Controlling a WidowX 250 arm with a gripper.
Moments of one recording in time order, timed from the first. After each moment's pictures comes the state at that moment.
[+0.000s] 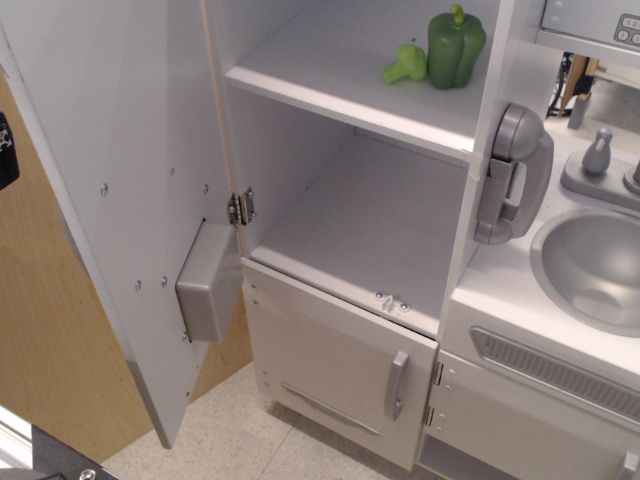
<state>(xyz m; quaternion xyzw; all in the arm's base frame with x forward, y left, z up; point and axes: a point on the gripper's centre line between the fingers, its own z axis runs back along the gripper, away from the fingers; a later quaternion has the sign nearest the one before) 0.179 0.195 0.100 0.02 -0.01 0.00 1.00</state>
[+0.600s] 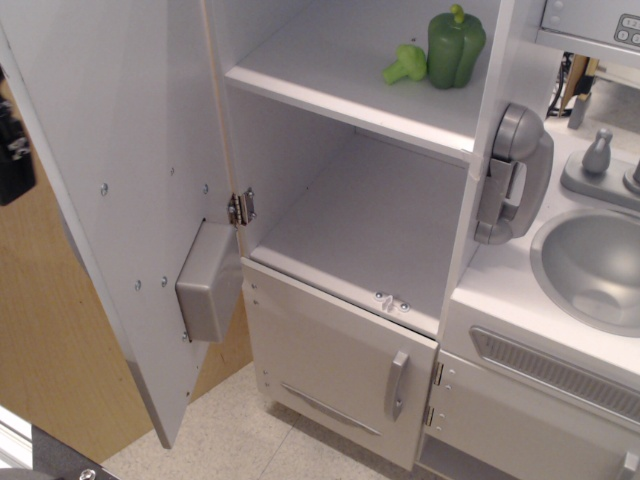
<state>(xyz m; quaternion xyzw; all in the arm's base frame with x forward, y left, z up) 0.189 0.181 0.094 0.01 -0.01 -0.02 1.00</state>
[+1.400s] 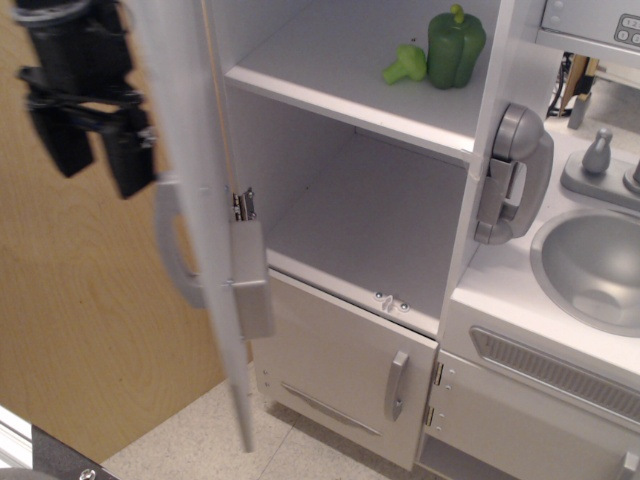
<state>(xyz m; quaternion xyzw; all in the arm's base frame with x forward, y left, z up) 0.231 0.117 0.086 -0.04 0.02 -0.01 1.00</state>
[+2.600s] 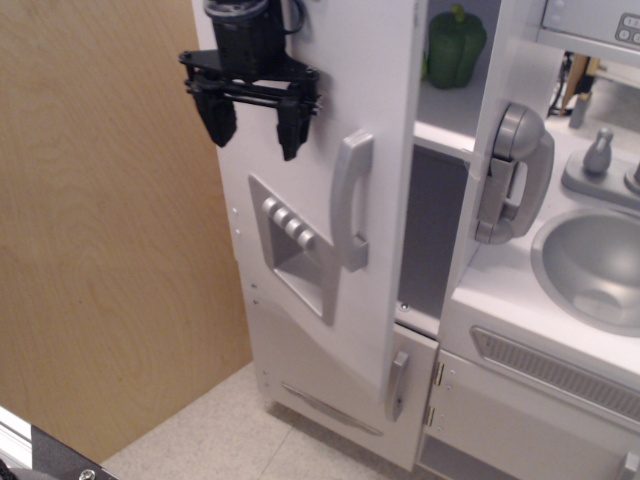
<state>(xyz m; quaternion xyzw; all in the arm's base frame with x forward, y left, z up) 0.330 0.069 0.061 -0.02 -0.04 0.08 1.00</state>
